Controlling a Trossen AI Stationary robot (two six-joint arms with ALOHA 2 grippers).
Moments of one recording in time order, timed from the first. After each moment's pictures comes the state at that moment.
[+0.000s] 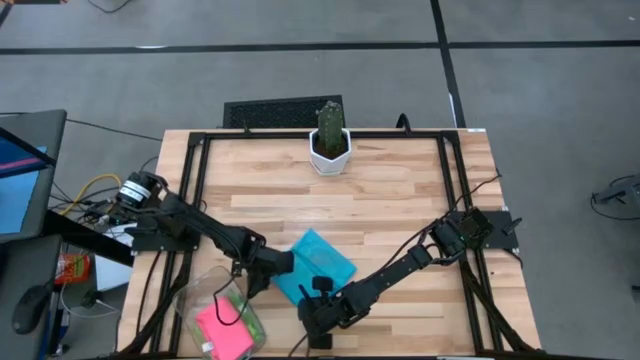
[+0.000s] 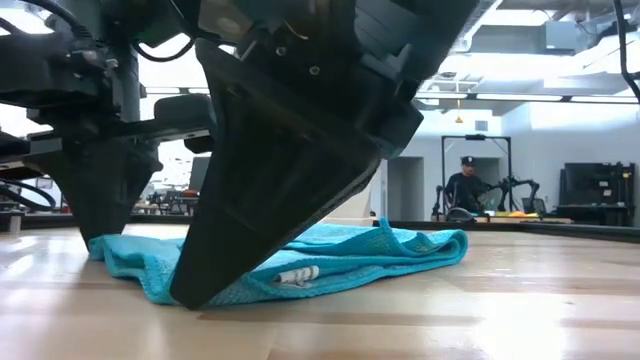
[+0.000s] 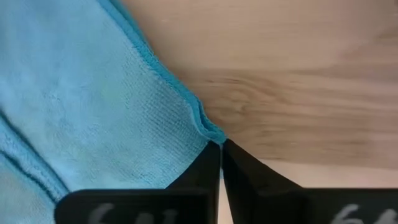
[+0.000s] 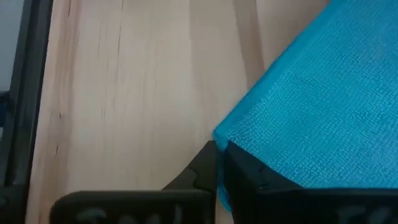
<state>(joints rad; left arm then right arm) -0.36 1.69 0.83 -0.44 0.08 1.17 0.55 2.37 1.77 -0.46 0.19 0.48</state>
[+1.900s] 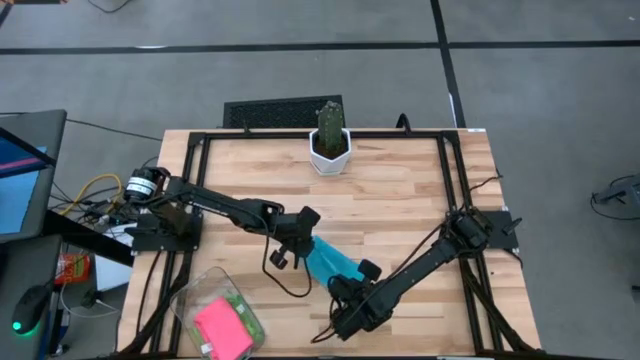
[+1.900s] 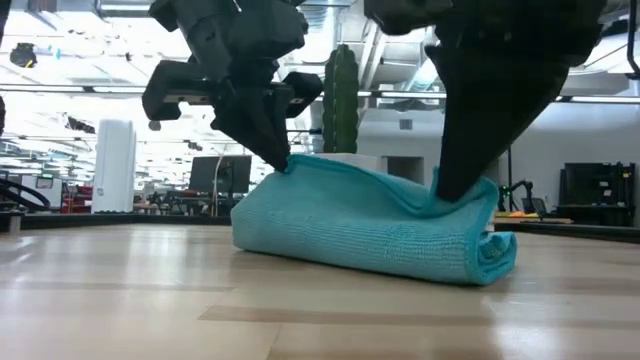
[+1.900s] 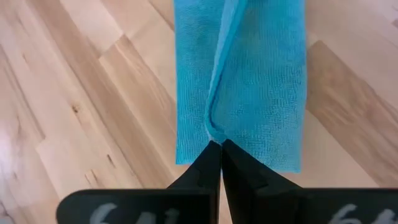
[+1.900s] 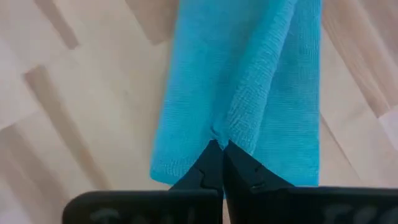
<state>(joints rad) -0.14 1.69 1.09 -0.39 0.00 0.58 0.62 2.18 1.72 -1.05 0.39 1.08</state>
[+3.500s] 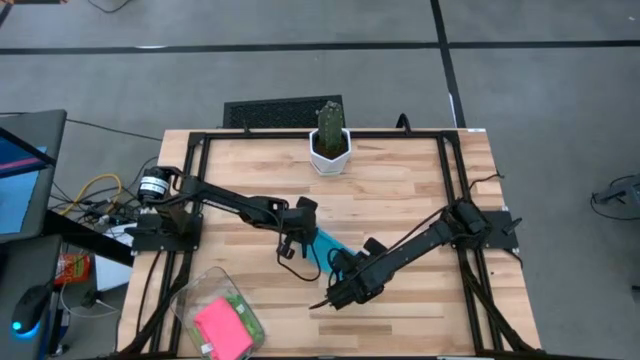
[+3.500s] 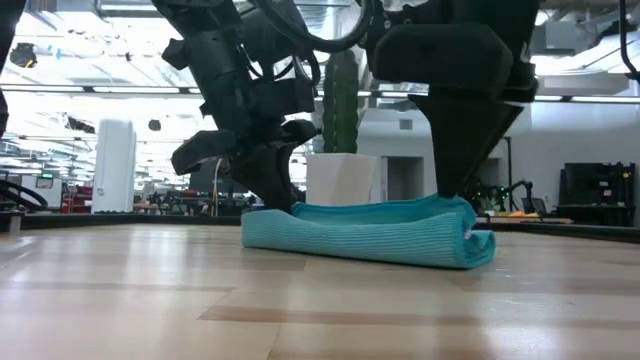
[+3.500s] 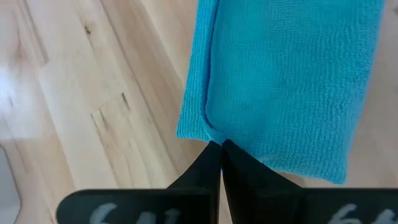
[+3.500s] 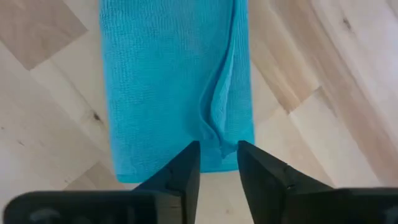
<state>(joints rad) -0.06 1.78 1.04 -0.30 -0.11 0.49 0.49 2.12 1.65 -1.18 0.34 1.09</state>
